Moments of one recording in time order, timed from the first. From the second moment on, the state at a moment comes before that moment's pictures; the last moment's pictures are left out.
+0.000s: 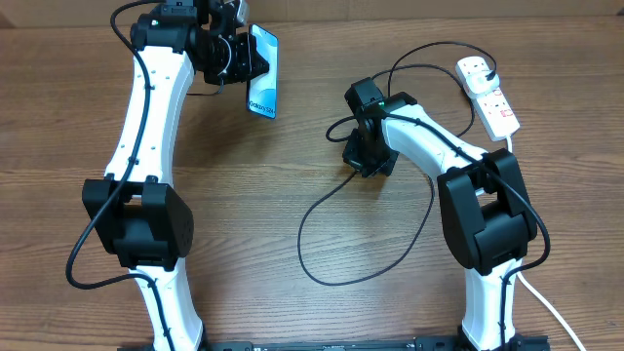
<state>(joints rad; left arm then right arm) -0.09 2.14 2.14 -1.08 0.50 -0.19 0.41 2.15 1.55 -0.89 -0.08 0.82</state>
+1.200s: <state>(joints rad) -0.02 2.14 2.14 -0.82 1.13 -0.32 0.28 2.12 1.74 -0.98 -1.21 0.10</state>
